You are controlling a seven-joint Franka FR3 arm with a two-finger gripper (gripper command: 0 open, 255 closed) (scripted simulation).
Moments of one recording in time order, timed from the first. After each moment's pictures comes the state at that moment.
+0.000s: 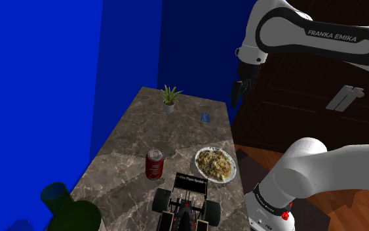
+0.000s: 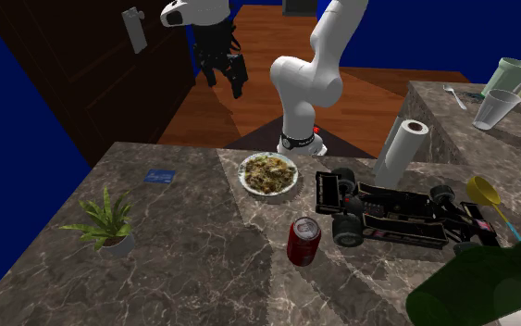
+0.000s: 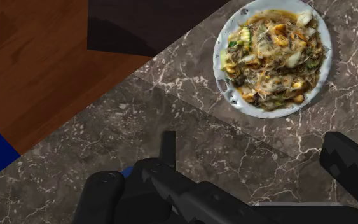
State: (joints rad) arm 0.01 -0.77 -0.06 -2.42 -0.04 1.54 -0.14
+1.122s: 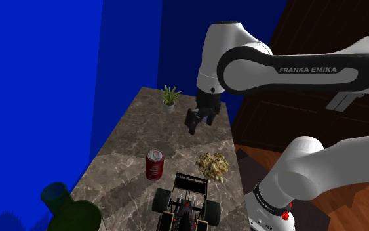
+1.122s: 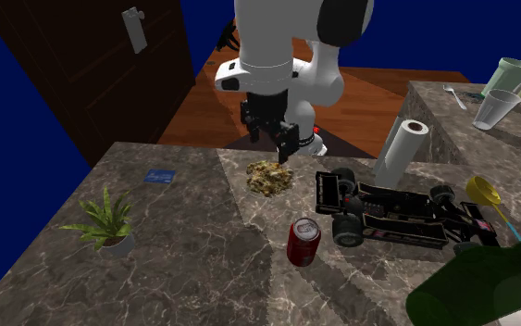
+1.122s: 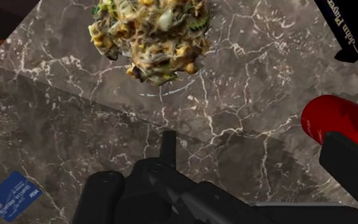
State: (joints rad) arm 0.12 -0.65 0.29 -2.51 0.20 1.82 0.30
